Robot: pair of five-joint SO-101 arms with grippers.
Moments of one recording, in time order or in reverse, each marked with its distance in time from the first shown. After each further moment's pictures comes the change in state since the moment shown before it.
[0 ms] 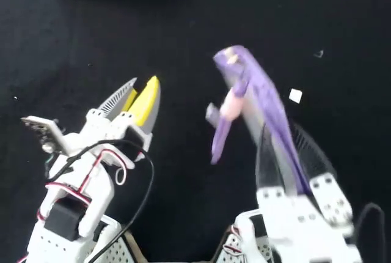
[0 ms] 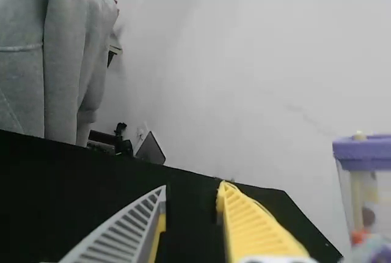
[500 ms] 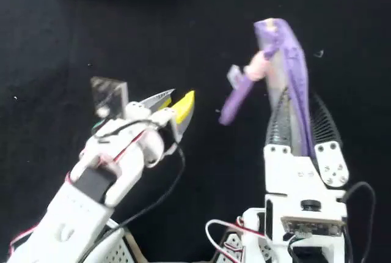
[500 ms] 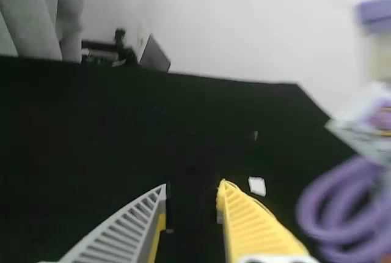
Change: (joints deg) left arm 8.6 29.0 -8.4 0.0 -5.1; right arm 13.9 0.4 12.3 -14.8 -2.6
